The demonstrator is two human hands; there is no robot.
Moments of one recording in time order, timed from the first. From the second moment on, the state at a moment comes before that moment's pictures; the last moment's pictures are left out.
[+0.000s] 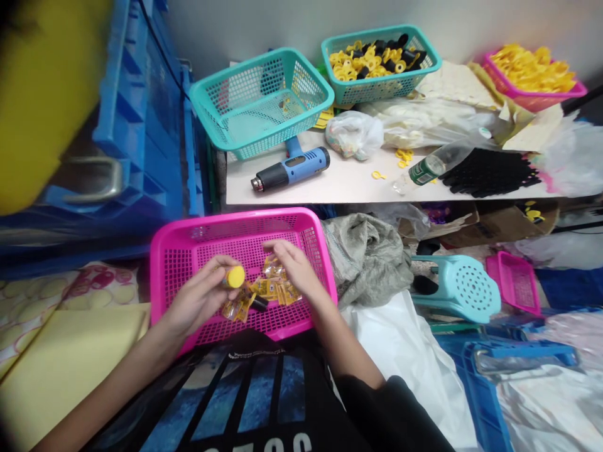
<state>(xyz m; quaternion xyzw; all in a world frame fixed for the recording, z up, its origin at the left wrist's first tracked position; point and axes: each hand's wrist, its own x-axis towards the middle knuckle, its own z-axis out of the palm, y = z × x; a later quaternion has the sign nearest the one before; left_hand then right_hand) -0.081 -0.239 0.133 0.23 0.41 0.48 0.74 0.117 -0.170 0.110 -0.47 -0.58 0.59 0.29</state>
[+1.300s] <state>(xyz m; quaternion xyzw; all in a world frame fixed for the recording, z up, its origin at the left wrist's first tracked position) -0.086 -0.232 0.110 0.68 0.50 0.41 0.34 0.136 -0.183 0.120 -0.48 -0.48 0.70 0.22</state>
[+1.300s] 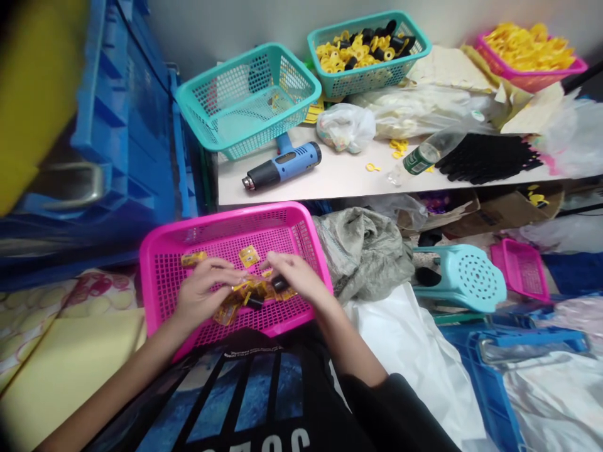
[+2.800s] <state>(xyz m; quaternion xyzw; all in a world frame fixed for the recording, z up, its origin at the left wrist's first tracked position) -0.087 -0.224 0.127 0.42 0.55 0.46 0.56 0.124 -0.174 0.148 -0.39 -0.52 0.68 0.35</state>
